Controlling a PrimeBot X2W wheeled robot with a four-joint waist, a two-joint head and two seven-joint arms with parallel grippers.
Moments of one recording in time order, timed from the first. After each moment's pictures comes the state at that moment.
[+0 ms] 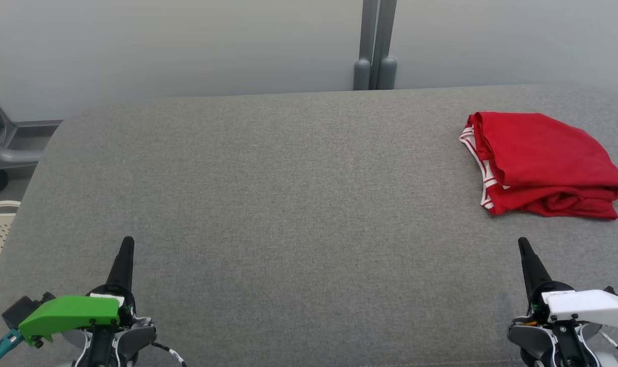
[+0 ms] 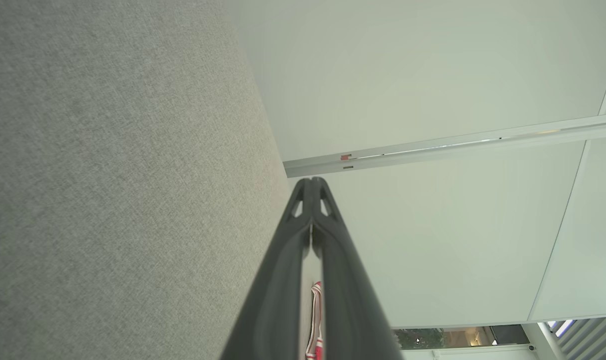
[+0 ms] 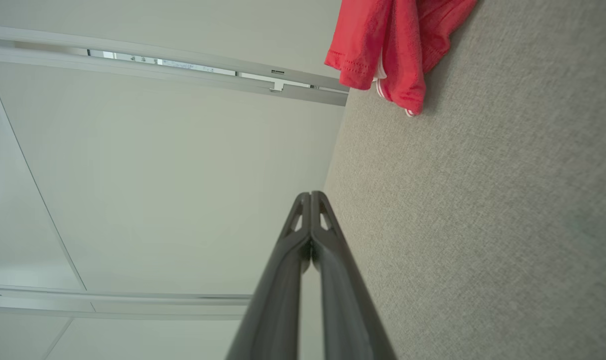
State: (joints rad) left arm -0.13 0.07 0.09 0.31 -1.45 -0.11 0.12; right arm -0.04 -0.05 -0.10 0.22 1.43 0.13 0.01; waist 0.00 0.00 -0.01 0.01
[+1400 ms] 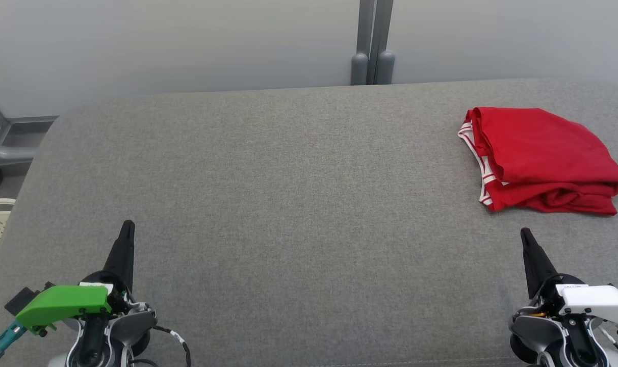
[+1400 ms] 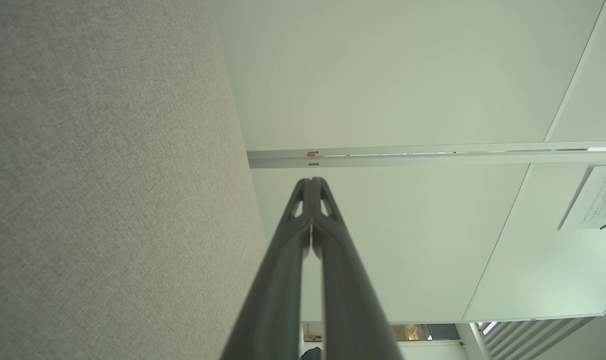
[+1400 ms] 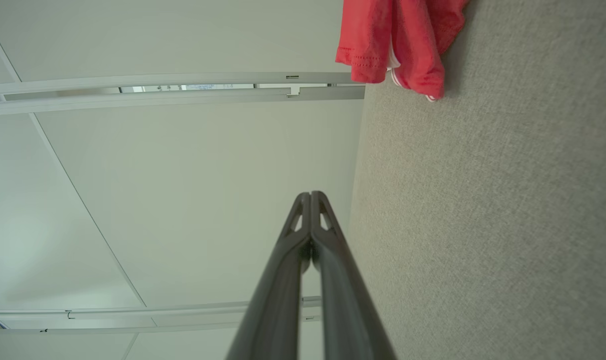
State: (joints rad) left arm -0.17 0.05 0.11 0.32 -1.61 -0.13 0.17; right arm -0.05 -0.05 -0.11 0.19 1.62 0.13 0.05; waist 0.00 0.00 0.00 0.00
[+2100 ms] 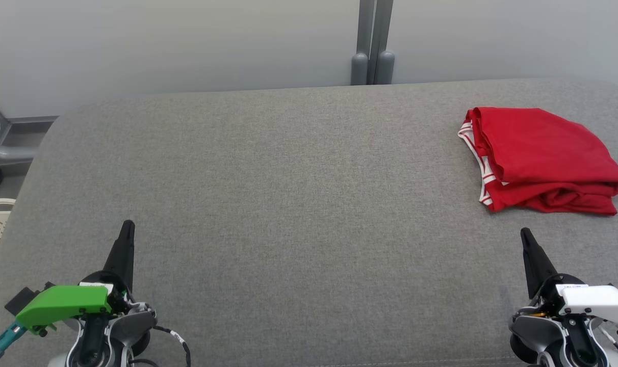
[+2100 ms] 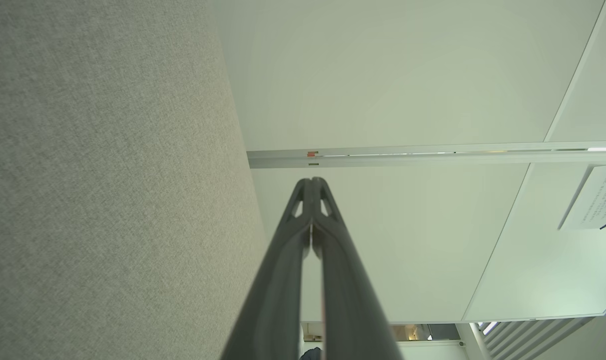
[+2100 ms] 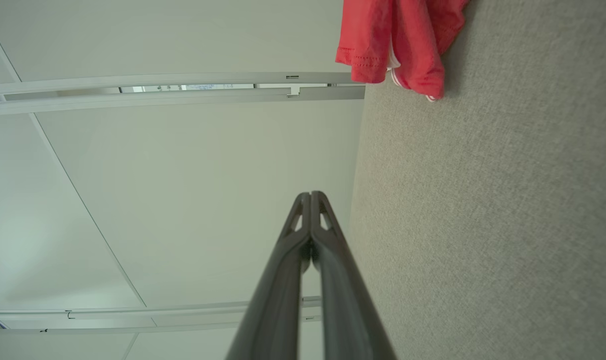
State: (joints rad) left arm -0.17 0.05 0.11 0.32 -1.61 -0.13 0.17; right arm -0.05 -0.05 -0.11 0.19 1.62 0.13 0.05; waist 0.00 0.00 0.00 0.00
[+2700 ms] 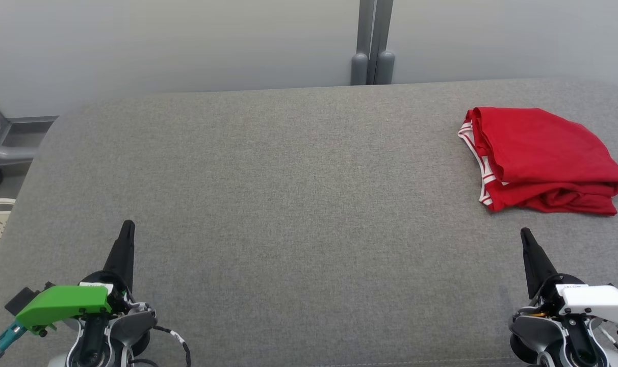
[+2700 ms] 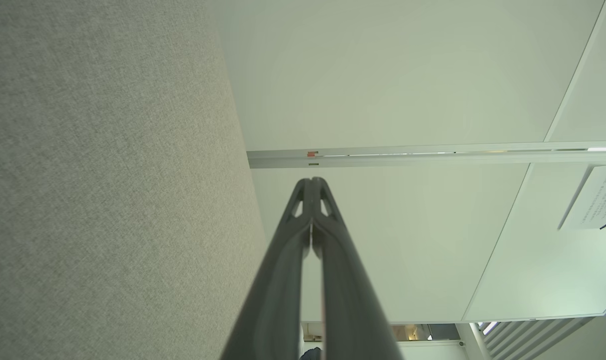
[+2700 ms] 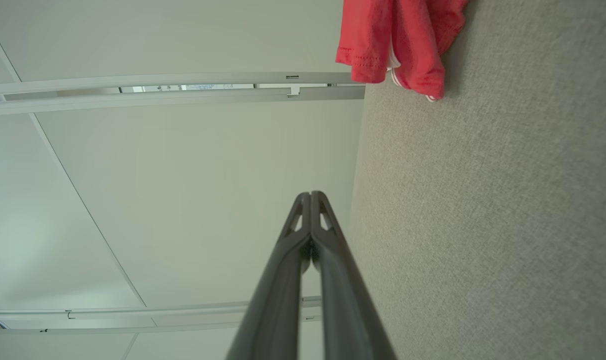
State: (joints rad) left arm -0.17 0.05 0.11 0.32 -1.61 -0.13 0.17; right arm -0.05 -0.05 -0.11 0.19 1.62 0.13 0.05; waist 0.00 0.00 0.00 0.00
